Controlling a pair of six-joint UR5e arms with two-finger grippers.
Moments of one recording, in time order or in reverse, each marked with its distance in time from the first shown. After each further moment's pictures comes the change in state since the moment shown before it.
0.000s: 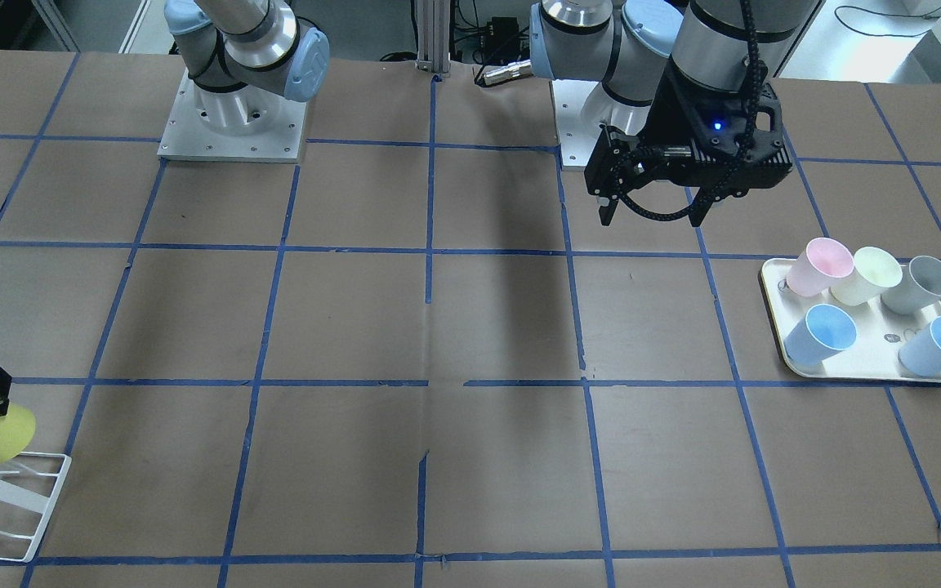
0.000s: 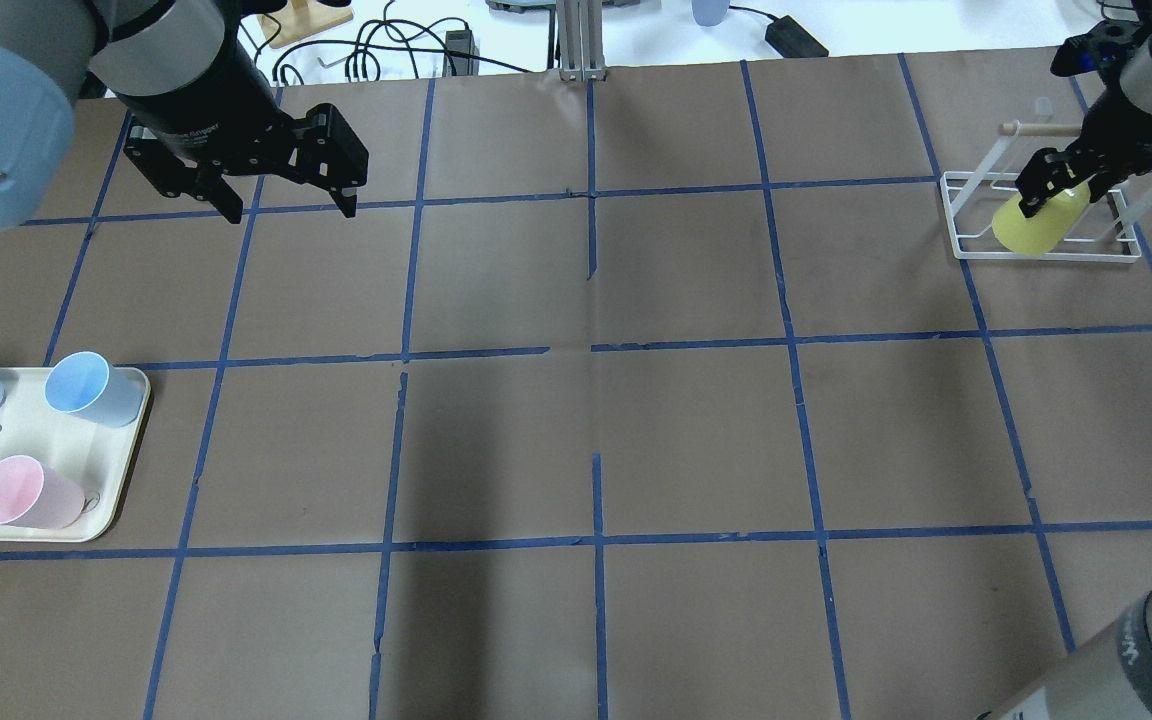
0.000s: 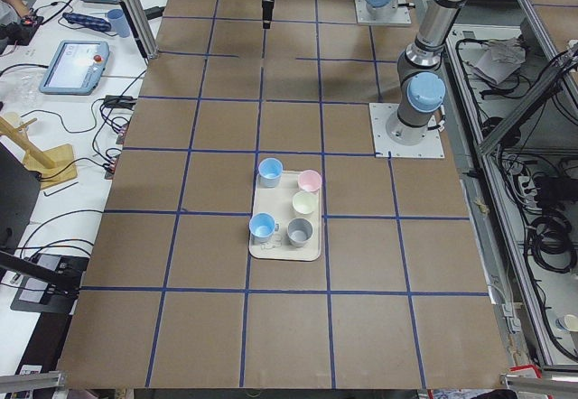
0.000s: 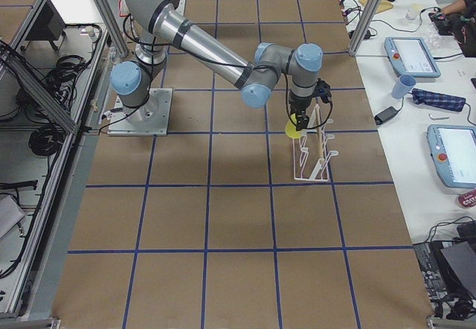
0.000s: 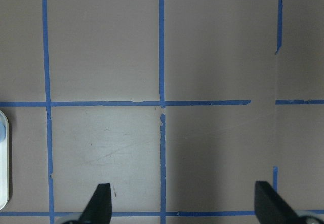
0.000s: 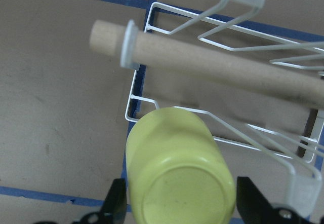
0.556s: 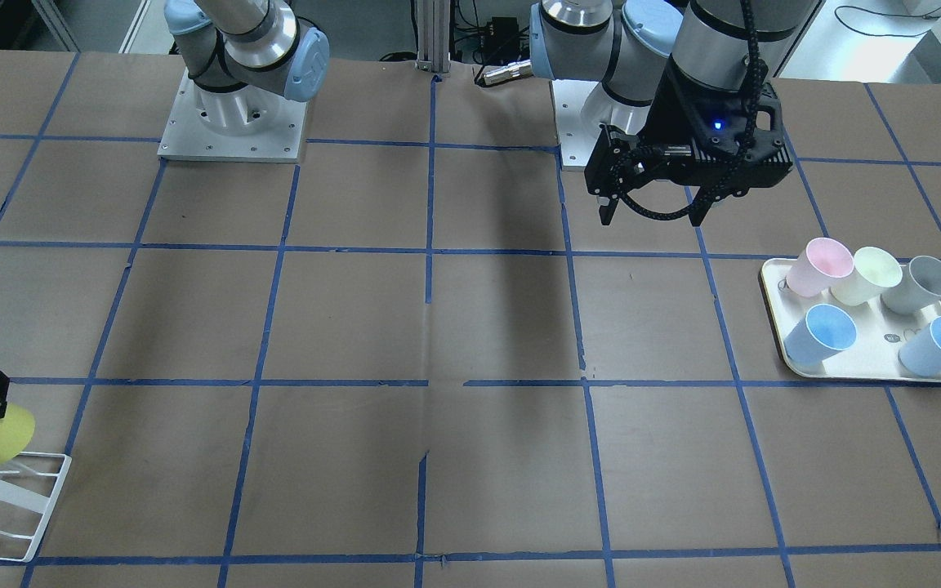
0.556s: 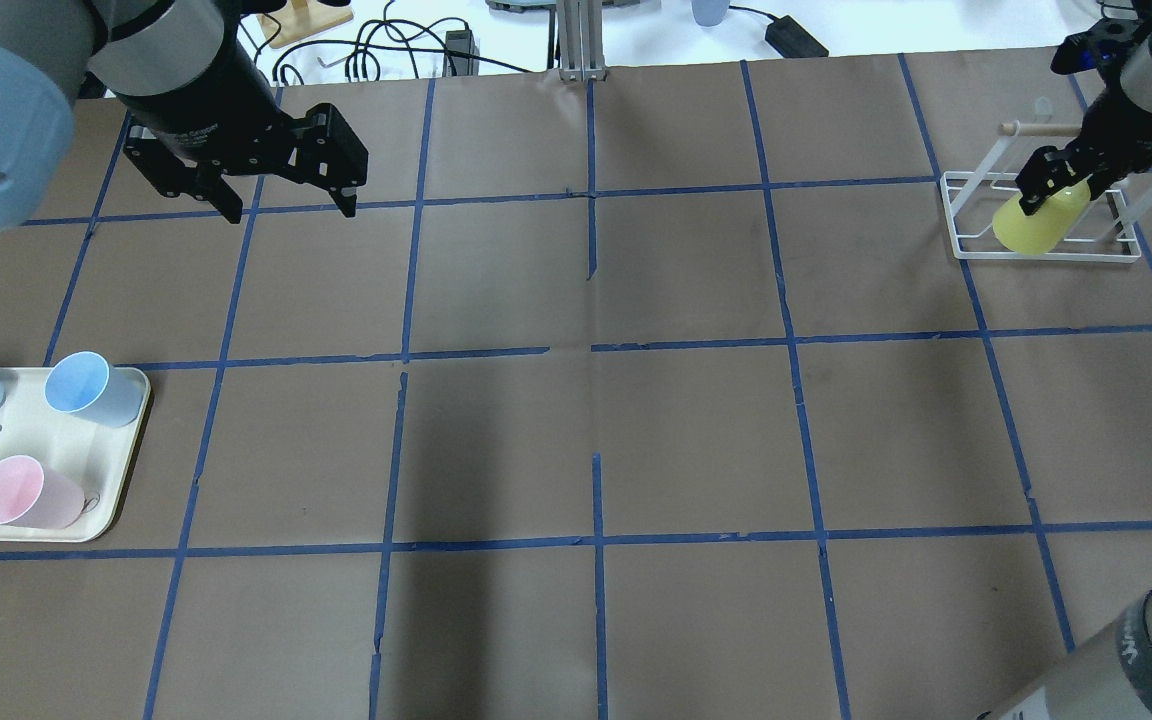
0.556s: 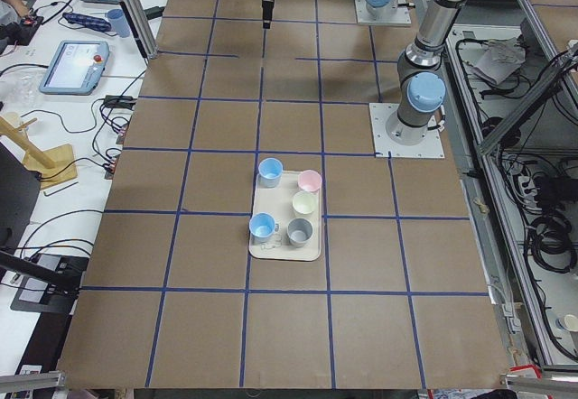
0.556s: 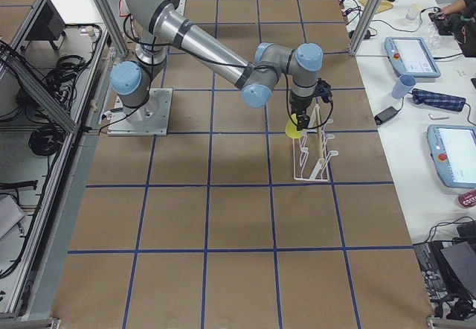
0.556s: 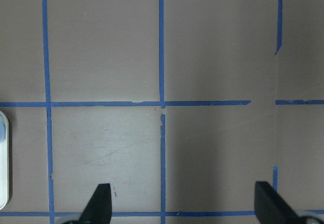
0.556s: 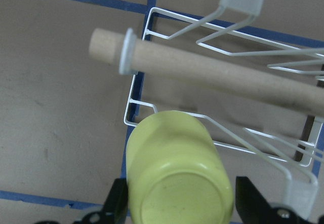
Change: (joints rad) left arm 0.000 0.001 0.000 0.000 0.000 0.000; right arm 0.001 0.004 -0.002 -0.017 0.003 -0.001
